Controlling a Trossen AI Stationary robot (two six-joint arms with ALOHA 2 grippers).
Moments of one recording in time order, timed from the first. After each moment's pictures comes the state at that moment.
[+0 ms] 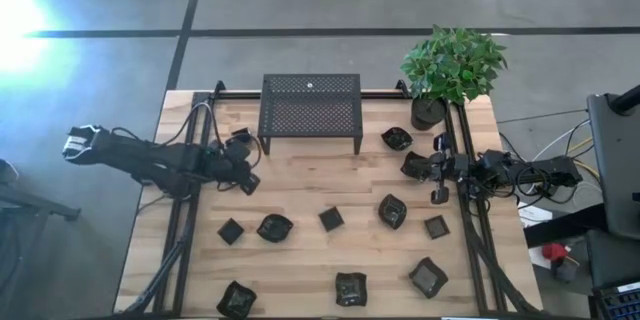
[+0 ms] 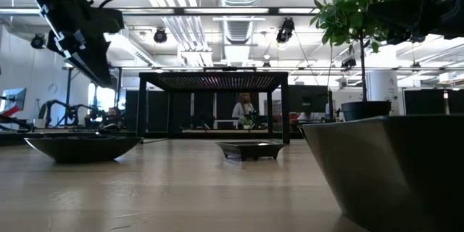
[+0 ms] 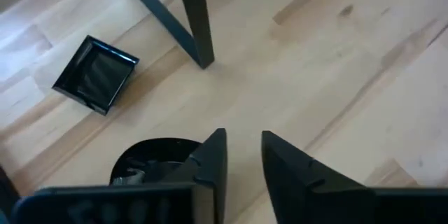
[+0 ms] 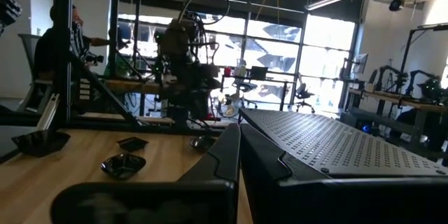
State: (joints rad) left arm -0.11 0.98 0.70 -0.88 -0.47 -0.88; right arm 0.12 0.01 0.01 0.21 0.24 -0.13
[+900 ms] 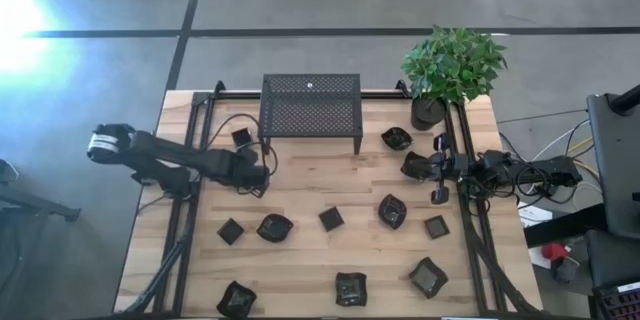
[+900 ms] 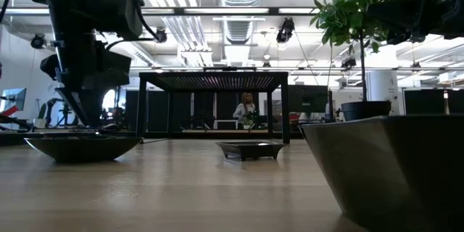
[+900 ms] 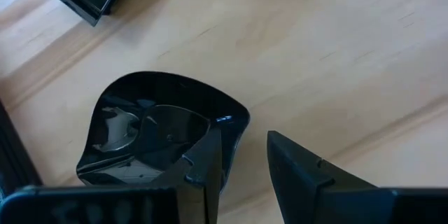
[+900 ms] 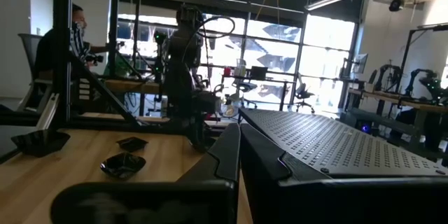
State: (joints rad) left arm -0.05 1.32 0.70 -0.88 -0.35 -1.07; right arm 0.12 0.01 0.01 0.21 0.24 -0.13
